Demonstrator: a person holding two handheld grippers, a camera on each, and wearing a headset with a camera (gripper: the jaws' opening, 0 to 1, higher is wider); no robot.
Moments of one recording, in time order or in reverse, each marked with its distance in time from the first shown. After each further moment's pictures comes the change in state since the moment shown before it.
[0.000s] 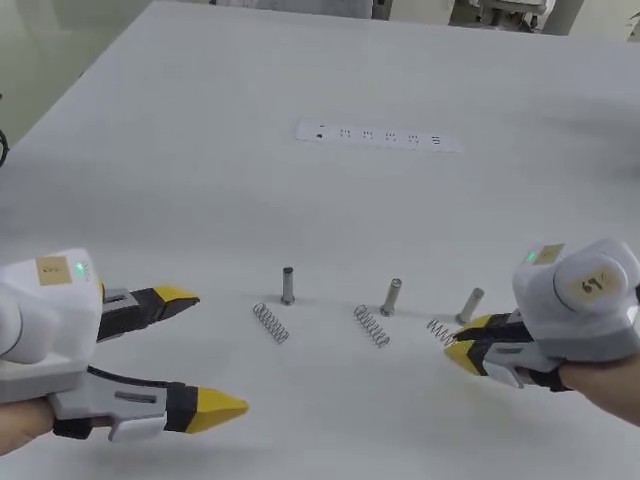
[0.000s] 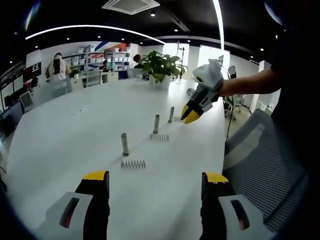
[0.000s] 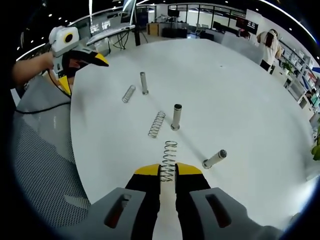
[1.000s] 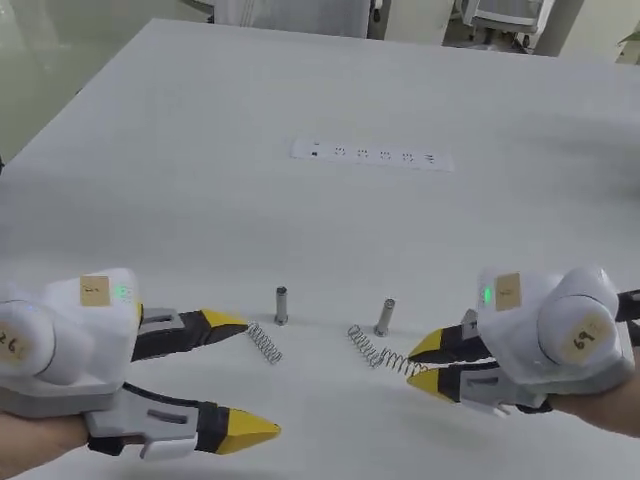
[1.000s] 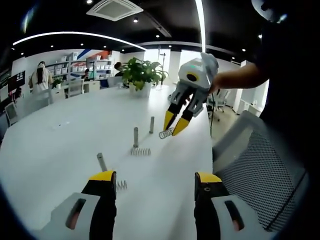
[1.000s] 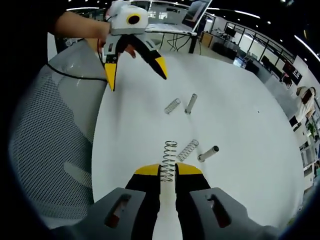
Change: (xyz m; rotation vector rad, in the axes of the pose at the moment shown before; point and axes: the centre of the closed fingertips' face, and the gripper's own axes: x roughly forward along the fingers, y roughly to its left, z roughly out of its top) left arm 0.031 -0.033 0.026 0.117 -0.073 -0.166; right arm -0.005 0.047 0.033 -0.443 -0.025 0.177
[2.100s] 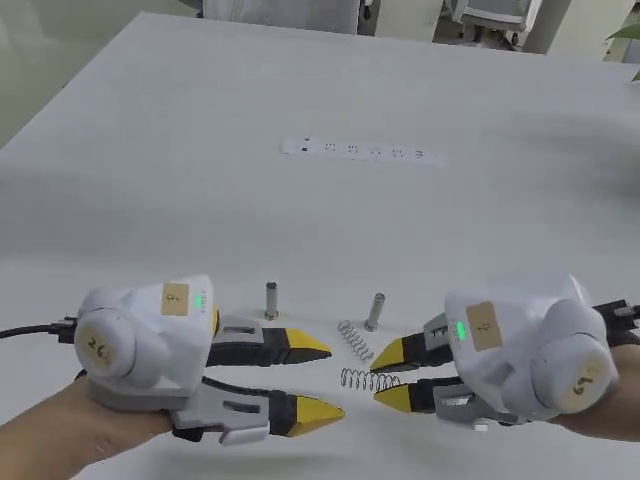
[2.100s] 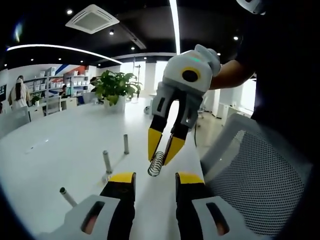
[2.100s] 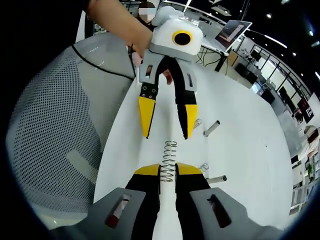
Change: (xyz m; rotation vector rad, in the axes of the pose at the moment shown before) left arm 0.055 -0.032 0.022 0.056 -0.118 -0.177; right arm 0.000 0.030 0.027 -0.270 -0.060 0.079
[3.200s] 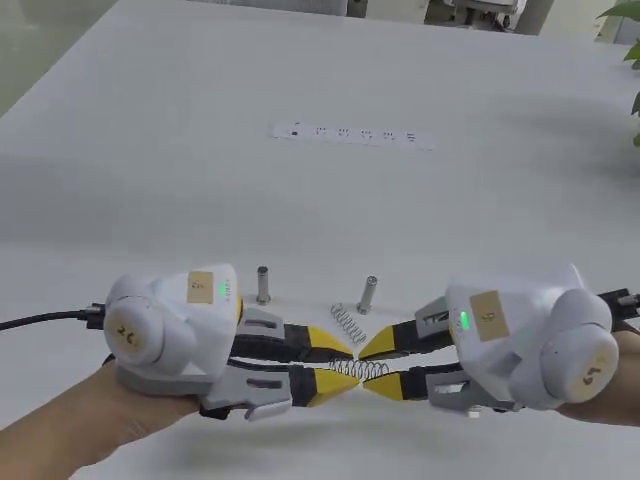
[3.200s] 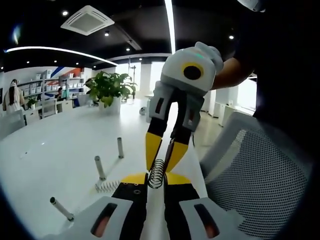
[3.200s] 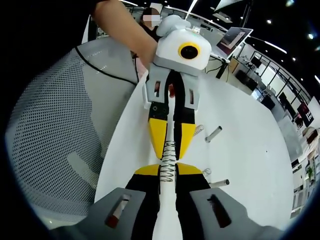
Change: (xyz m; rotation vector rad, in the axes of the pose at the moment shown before) left arm 0.020 -0.007 0.001 0.030 -0.005 -0.032; right arm 0.002 0.005 0.004 -0.002 -0.057 -0.006
